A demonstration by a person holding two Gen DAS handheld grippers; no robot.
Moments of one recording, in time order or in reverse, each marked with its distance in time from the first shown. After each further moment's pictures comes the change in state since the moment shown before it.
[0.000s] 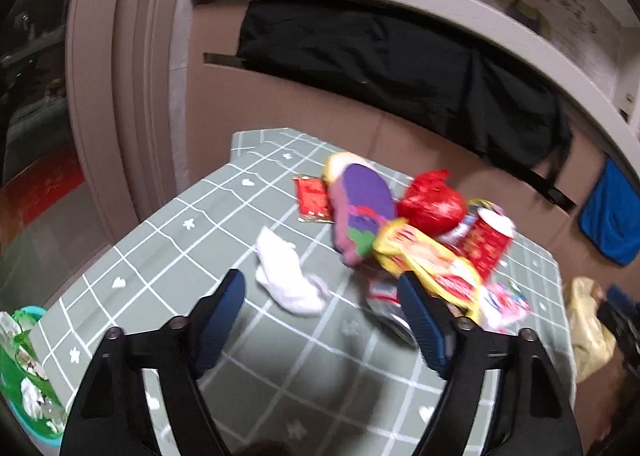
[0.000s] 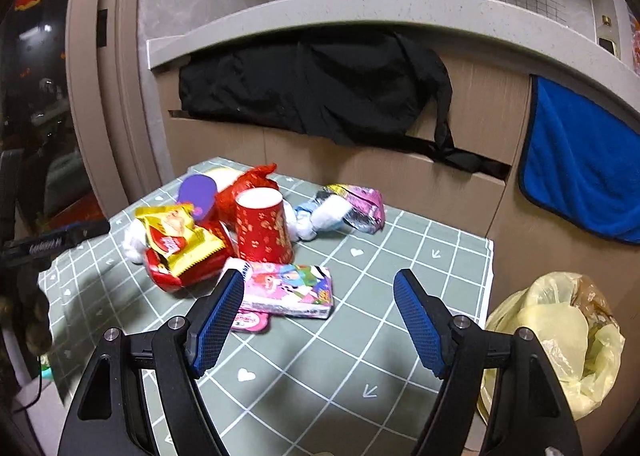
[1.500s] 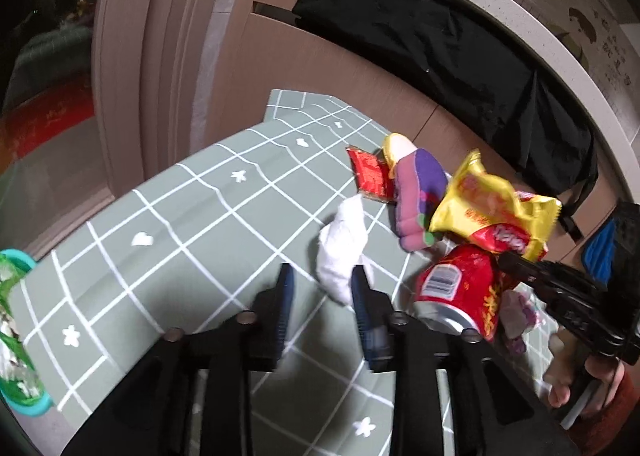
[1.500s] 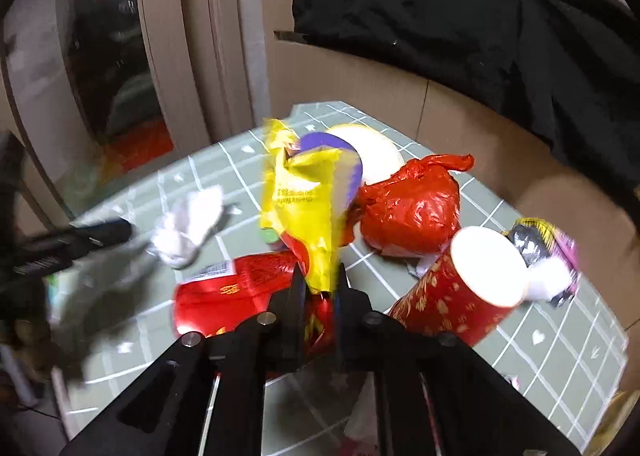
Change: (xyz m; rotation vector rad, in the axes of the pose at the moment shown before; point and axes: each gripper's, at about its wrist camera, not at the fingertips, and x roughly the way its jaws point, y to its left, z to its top) left arm 0.018 0.067 -0.010 -0.178 0.085 -0.060; right arm 0.141 0.119 0.056 -0.218 0.198 0.368
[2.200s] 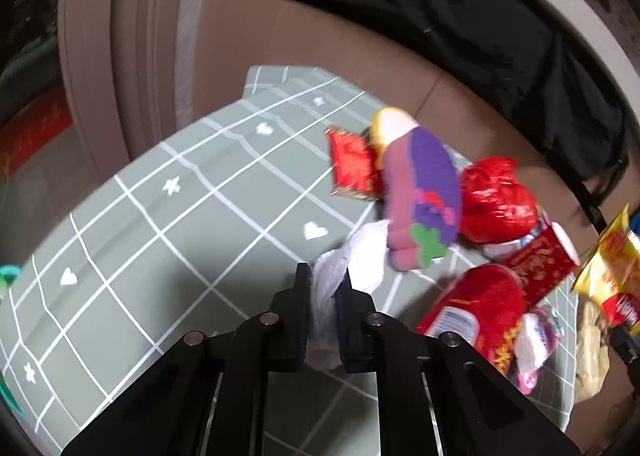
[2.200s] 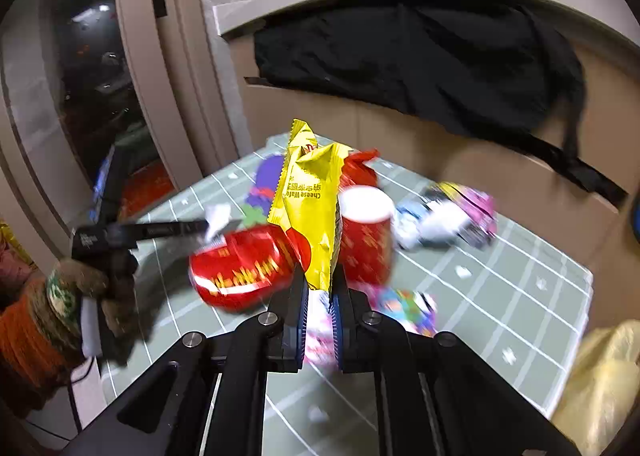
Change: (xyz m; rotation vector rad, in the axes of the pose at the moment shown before) left arm 0.054 -0.045 0.022 0.054 0.090 0.065; right arm -0.108 -0.039 -0.053 0.121 -0.082 -0.052
